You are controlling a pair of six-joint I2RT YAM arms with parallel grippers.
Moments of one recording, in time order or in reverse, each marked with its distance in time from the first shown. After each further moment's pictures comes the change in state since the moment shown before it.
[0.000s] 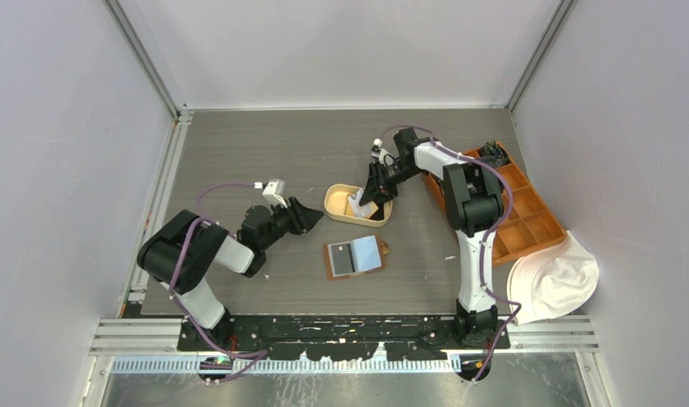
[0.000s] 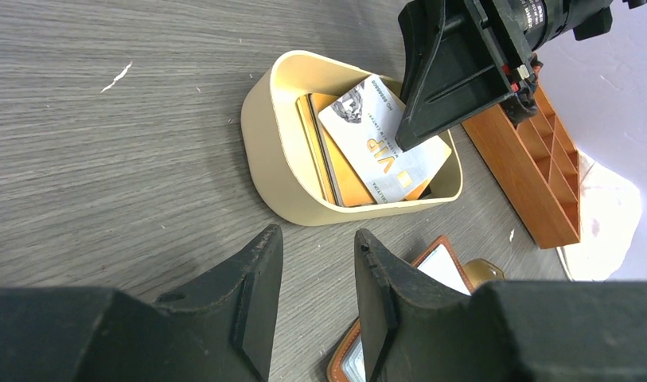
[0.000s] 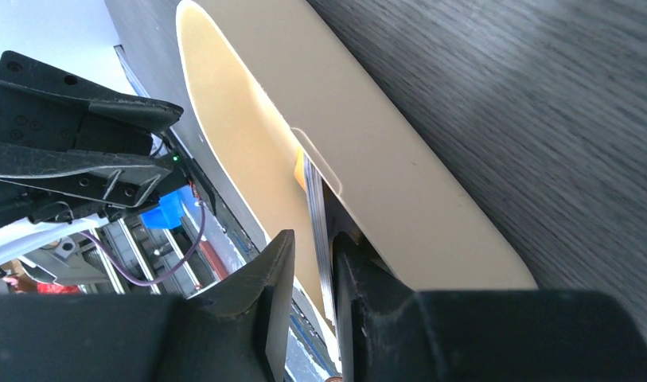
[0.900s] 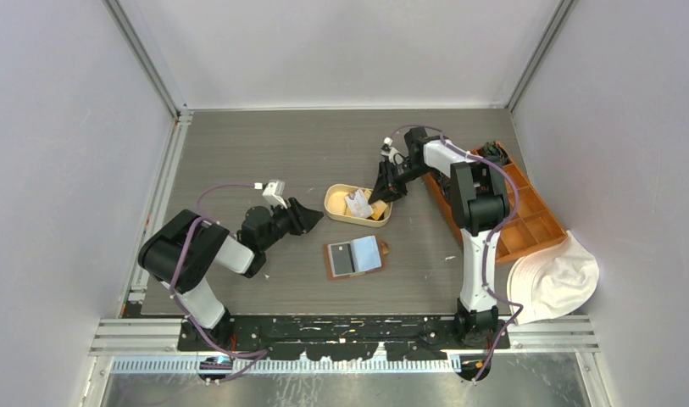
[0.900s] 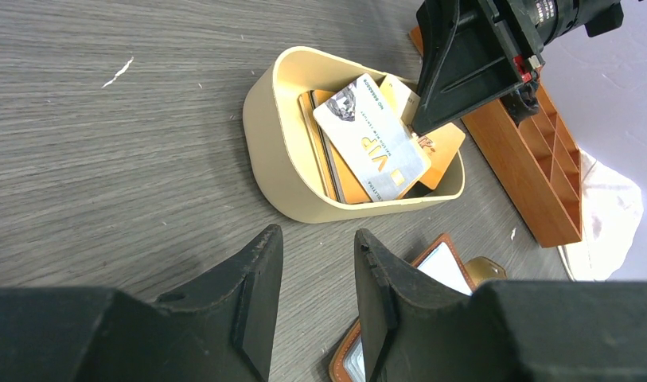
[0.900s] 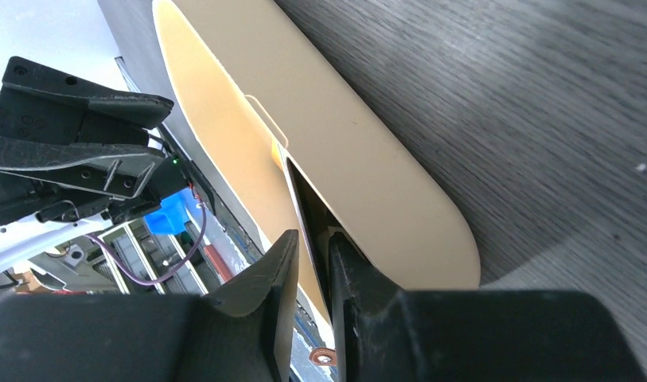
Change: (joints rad) left arm 0.000 0.007 -0.005 0.011 0.000 0.000; right arm -0.058 -0.010 -0.004 -0.048 0.005 -0.029
